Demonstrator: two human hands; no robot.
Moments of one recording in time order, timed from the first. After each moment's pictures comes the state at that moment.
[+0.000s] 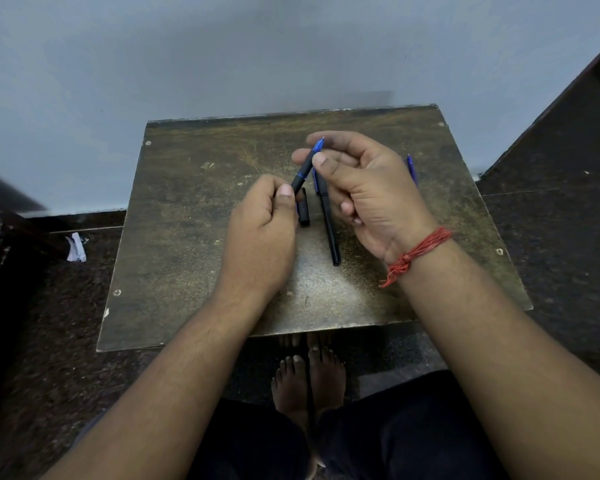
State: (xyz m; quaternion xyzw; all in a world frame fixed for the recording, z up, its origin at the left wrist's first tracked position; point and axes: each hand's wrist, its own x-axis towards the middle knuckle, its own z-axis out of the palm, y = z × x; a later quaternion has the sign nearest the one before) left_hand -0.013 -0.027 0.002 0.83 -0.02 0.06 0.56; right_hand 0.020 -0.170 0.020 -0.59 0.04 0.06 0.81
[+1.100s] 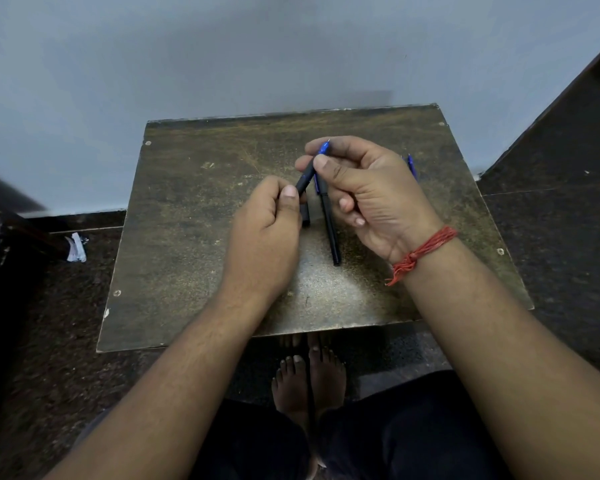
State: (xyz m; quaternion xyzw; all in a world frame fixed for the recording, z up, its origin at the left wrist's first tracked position) left_hand -0.016 -0.029 0.003 0.83 -0.03 0.06 0.55; right_hand 0.021 -0.173 0.019 -0.56 0.03 0.09 0.82
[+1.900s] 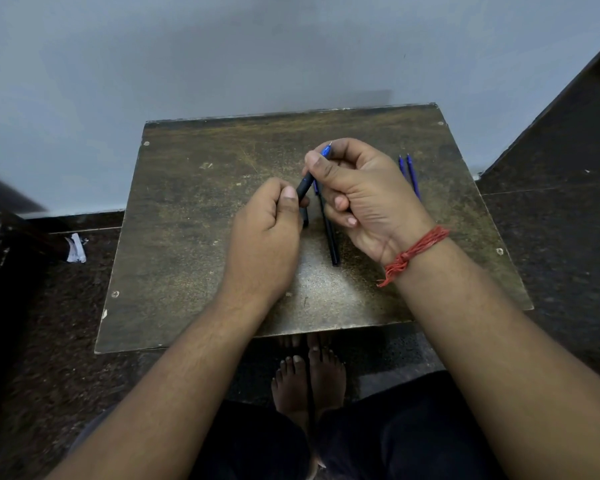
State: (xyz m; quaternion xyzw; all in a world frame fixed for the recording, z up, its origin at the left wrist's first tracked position) left_hand -0.016 -0.031 0.000 0.83 -0.04 0.06 0.56; right_hand 0.021 -0.166 0.016 -0.54 0.06 0.08 0.84
